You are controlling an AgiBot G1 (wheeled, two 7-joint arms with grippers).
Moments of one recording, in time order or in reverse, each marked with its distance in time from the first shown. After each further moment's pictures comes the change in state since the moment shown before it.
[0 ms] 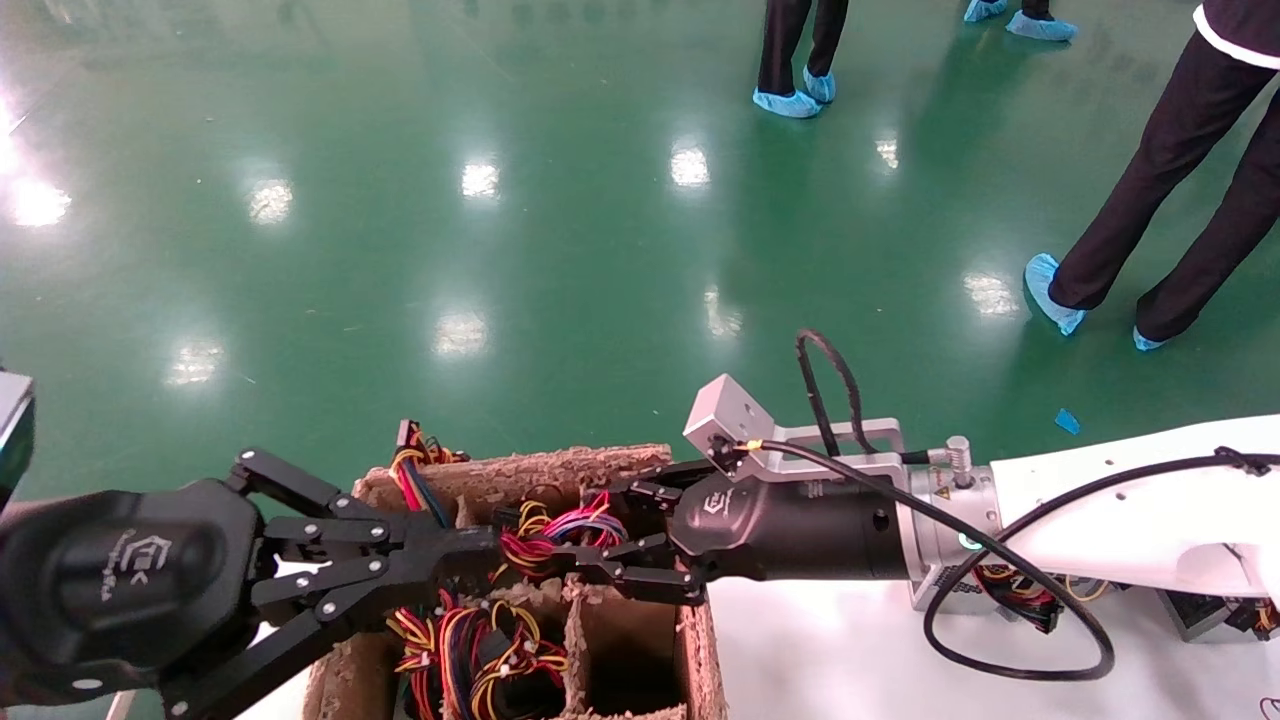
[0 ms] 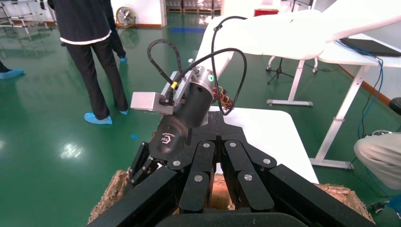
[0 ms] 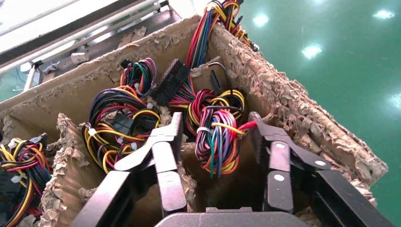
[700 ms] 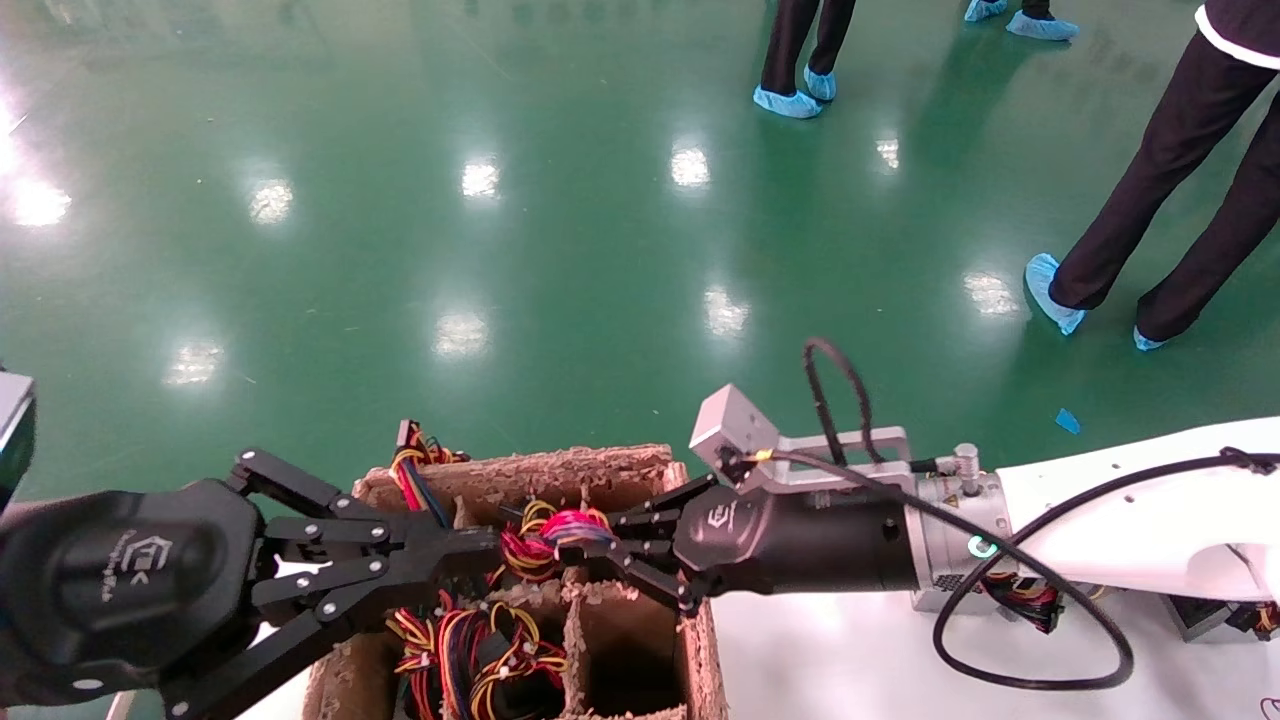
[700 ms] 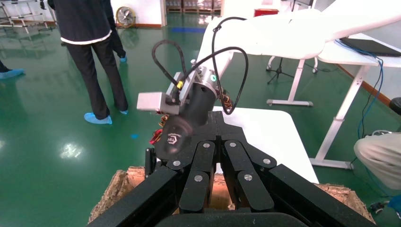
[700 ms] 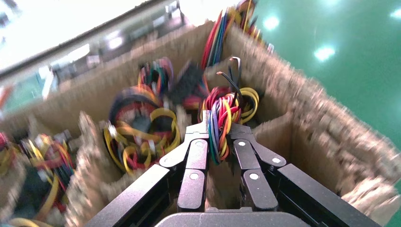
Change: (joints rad) left arm 0.000 0.000 0.000 0.000 0.000 0.000 0.000; right arm -0.002 -0.008 0.040 -0.066 0.093 -0.059 -0.021
